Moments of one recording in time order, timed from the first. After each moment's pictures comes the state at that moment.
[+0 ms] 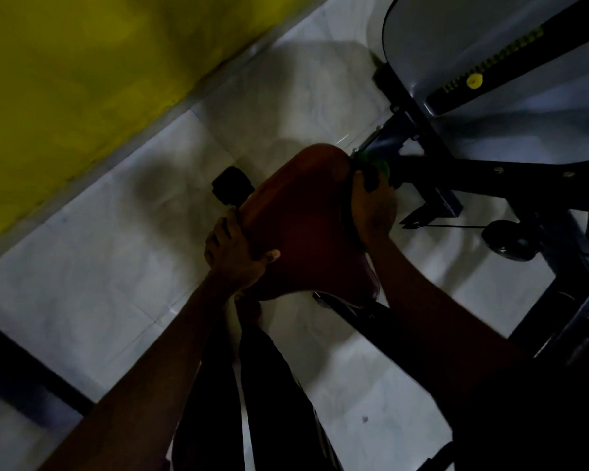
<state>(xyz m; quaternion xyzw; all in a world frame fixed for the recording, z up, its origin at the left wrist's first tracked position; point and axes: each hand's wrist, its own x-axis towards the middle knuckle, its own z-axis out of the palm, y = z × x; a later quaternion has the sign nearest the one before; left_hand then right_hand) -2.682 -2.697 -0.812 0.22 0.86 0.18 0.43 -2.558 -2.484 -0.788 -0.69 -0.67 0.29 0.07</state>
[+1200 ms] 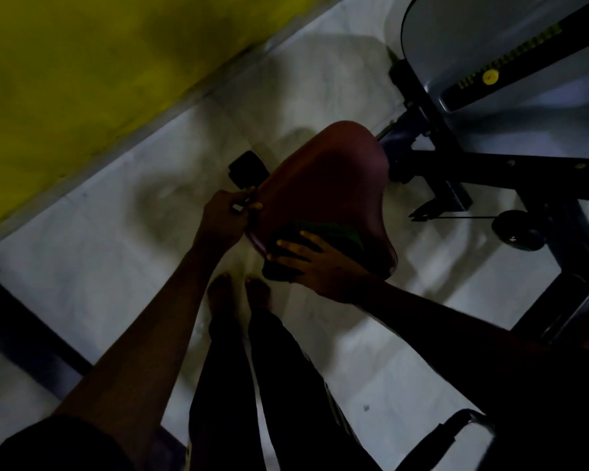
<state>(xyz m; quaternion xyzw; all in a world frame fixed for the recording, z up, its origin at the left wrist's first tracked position) -2.732 -2.743 -0.815 0.26 0.83 0.31 0.38 -2.507 -2.624 -0.817 0.18 -0.98 0.01 -0.10</state>
